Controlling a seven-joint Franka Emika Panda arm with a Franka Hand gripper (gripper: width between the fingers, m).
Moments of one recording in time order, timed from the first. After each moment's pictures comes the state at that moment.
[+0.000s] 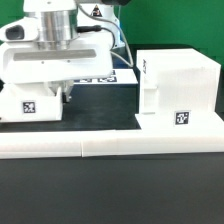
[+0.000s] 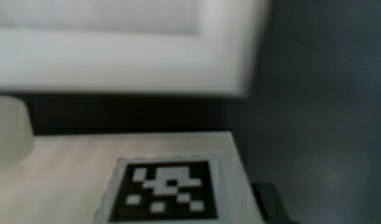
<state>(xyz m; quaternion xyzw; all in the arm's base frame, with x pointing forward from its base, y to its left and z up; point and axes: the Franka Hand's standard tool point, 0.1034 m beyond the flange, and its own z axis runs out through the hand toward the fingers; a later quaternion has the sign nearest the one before) 0.496 -0.084 0.014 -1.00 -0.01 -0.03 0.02</state>
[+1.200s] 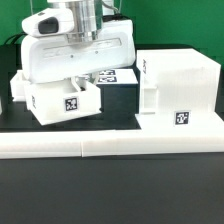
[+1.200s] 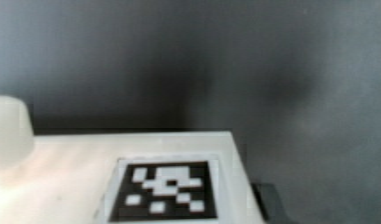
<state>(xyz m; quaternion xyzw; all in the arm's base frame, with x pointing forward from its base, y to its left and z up) 0.518 -0.042 0.030 -0.98 -0.22 -0.03 0.03</state>
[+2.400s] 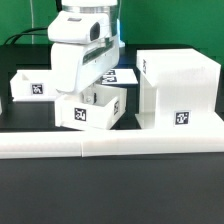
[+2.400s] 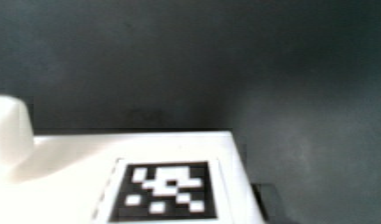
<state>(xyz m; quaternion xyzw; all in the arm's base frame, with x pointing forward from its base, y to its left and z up) 0.524 -0.037 0.022 -0.81 -0.59 0.00 -0.01</state>
